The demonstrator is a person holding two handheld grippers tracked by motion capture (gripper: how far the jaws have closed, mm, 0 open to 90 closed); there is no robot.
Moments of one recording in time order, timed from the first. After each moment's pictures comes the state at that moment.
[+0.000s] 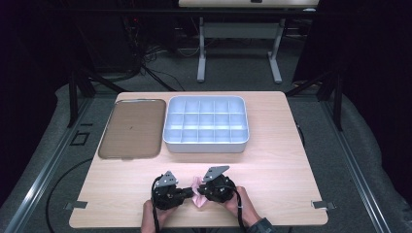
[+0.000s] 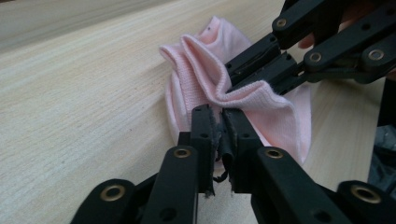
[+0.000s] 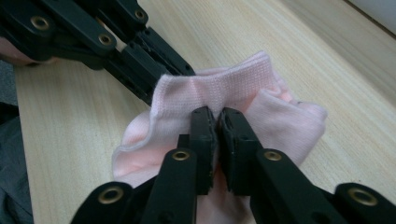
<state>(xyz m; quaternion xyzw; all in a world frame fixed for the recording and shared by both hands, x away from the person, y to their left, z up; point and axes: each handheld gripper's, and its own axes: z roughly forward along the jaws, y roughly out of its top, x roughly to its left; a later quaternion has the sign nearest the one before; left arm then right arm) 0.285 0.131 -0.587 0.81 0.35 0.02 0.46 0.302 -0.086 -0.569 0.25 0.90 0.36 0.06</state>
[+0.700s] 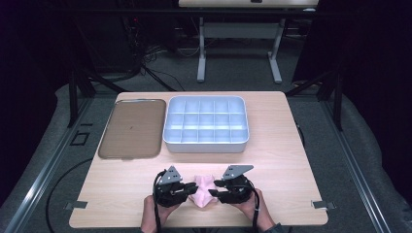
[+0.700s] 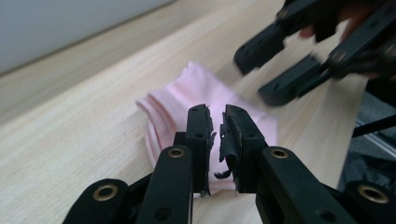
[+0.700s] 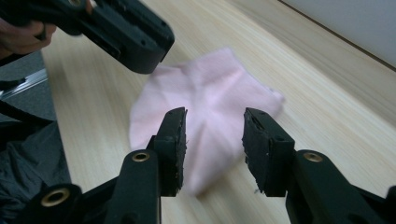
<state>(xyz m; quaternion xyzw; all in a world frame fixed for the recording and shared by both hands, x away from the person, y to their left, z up) 0.281 0.113 -0.556 0.83 0.32 0.06 0.45 0.289 -0.136 -0.551 0.29 0.86 0.41 0.06</state>
